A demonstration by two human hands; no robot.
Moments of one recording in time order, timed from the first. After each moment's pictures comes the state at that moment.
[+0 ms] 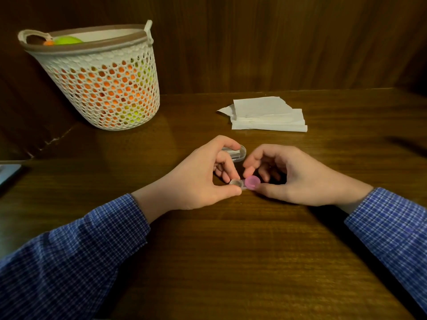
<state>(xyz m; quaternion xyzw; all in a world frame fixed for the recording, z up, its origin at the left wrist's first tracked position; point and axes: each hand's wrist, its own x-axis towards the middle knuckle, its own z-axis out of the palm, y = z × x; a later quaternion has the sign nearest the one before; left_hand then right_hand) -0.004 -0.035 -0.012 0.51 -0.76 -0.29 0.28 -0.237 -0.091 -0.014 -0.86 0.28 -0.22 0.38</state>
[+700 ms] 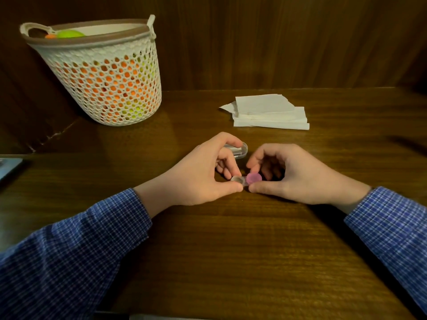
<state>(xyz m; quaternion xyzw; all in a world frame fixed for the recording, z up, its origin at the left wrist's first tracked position) -0.005 -0.034 -0.012 0.51 -0.76 -0.29 0.28 -0.234 -0.088 -0.014 -0.86 0.32 -0.22 0.34</state>
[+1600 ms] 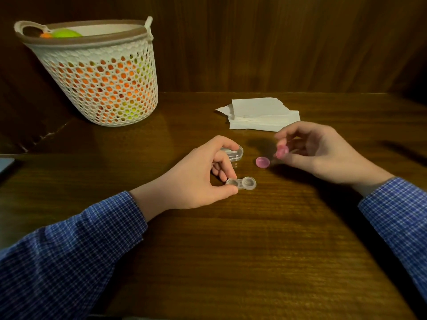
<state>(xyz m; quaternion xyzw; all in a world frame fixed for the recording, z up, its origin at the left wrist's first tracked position) -0.005 -0.033 -0.016 0.50 -0.76 -0.28 0.29 -0.279 -0.120 -0.001 -0.79 0.35 -0.31 0.40</state>
